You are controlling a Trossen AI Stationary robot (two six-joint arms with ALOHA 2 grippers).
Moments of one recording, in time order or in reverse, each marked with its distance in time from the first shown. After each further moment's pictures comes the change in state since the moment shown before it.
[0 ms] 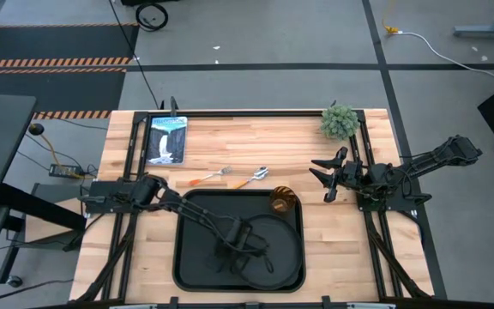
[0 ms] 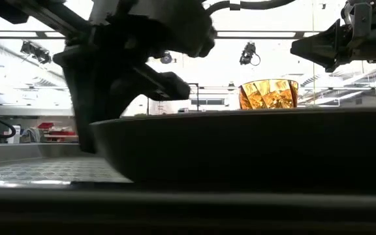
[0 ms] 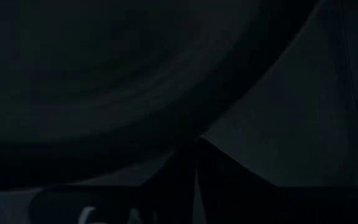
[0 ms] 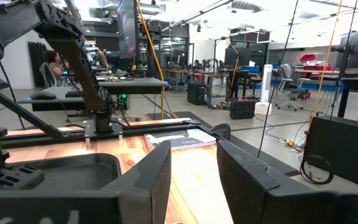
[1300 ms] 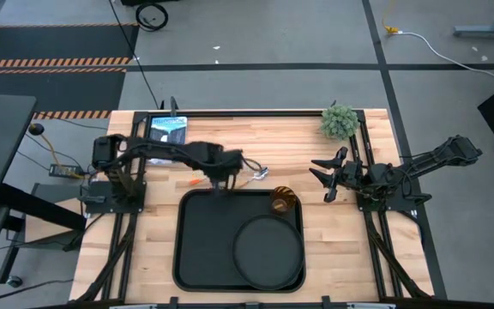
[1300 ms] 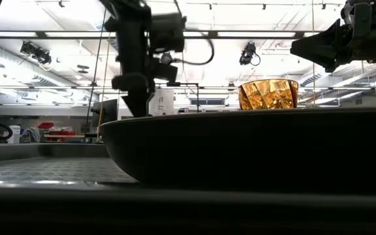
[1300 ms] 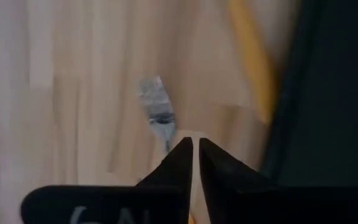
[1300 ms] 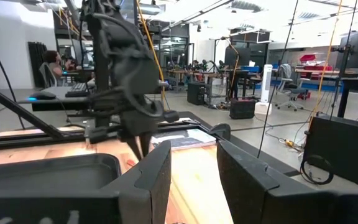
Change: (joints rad) left arm 0.528 -0.470 -0.588 0.365 -0.324 -0.106; right arm 0.000 0.000 0.000 0.000 0.000 0.000
